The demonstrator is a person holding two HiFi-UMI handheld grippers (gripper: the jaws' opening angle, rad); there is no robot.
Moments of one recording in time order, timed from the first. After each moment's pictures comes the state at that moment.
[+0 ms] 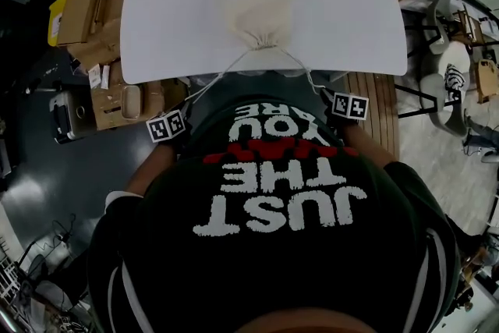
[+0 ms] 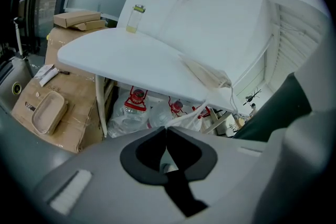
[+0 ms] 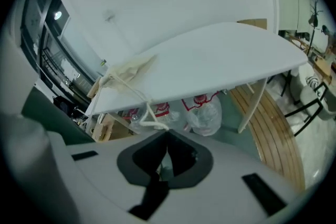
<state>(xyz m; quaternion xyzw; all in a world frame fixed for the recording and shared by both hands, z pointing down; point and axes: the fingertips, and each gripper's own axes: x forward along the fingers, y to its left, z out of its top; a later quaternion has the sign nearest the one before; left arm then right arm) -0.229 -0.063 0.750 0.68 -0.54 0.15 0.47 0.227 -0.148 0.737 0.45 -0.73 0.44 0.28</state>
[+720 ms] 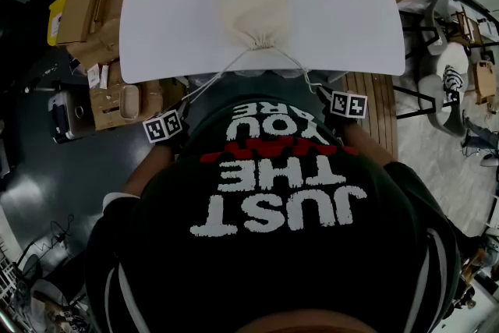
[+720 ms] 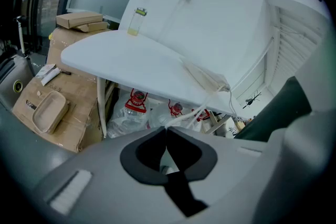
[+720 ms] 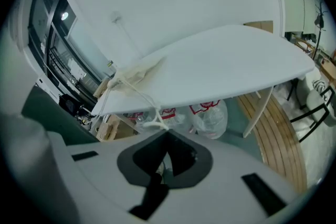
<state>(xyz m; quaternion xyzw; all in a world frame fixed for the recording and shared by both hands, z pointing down) -0.228 -0.059 0.744 0.68 -0.55 0.13 0.47 0.220 -0.151 0.724 0.43 -0.75 0.43 0.27</state>
